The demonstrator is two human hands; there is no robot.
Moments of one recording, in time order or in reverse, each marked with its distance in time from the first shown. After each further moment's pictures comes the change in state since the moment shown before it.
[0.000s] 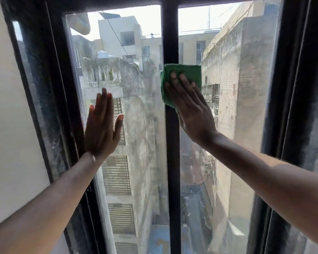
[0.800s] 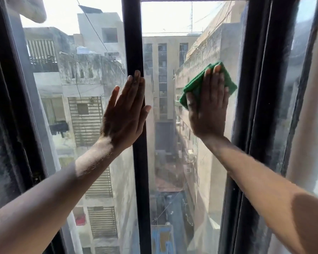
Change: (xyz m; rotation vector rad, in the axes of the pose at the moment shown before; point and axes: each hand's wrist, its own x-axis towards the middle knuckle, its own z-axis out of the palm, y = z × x) left_hand 0.054 0.145 0.042 0.130 -0.017 0.216; right_hand -0.042 0.085 -0.028 -0.125 -0.137 0.535
